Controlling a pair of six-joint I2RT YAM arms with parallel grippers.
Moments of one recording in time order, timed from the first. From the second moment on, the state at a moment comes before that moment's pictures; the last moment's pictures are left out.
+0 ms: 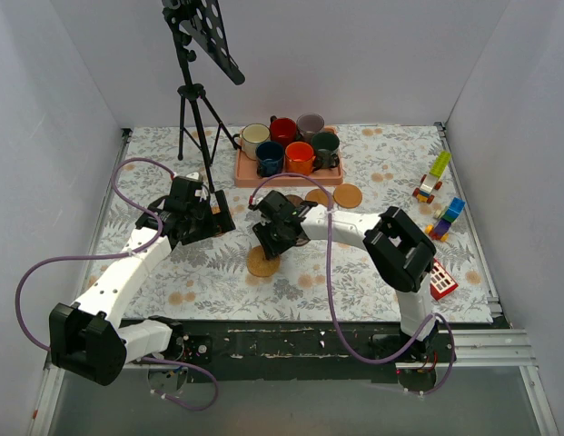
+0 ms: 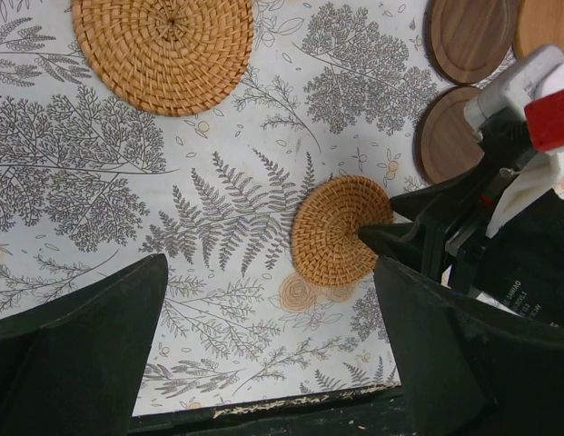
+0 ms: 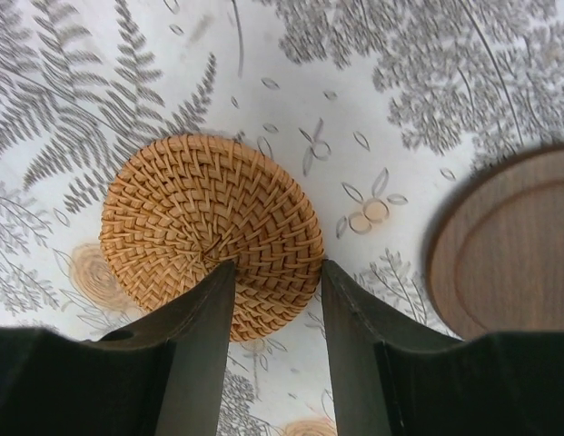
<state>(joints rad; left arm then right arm) -0.34 1.17 0.96 -0.68 -0.01 -0.57 0.93 1.97 1.35 -0.46 -0.07 0.27</state>
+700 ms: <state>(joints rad) -0.34 1.15 0.94 -0.68 -0.05 -0.53 0.95 2.10 1.55 -0.50 -0.14 0.29</state>
